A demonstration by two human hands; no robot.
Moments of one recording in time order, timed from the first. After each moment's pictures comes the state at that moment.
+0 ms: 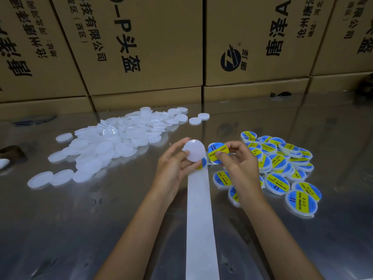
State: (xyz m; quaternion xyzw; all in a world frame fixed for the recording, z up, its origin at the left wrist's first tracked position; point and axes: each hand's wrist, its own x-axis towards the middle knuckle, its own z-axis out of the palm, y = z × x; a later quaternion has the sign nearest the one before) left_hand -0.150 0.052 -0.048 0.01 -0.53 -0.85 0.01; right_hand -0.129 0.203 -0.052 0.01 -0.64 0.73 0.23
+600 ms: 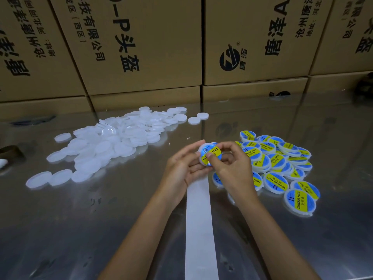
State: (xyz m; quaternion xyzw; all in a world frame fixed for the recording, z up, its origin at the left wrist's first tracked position) left_hand -0.137 0.066 -0.044 -0.06 -0.53 -0.84 -0.08; right_hand -0.131 0.195 -0.056 0.03 -0.68 0.69 0.24
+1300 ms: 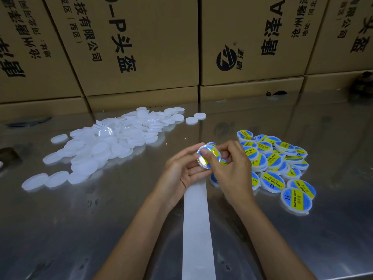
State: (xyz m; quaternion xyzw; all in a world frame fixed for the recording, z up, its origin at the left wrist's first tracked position) left_hand -0.134 0.062 -0.043 -0.09 -0.50 -0.85 -0.13; right_hand -0.136 0.201 -0.068 0.04 -0.76 0.54 0.36
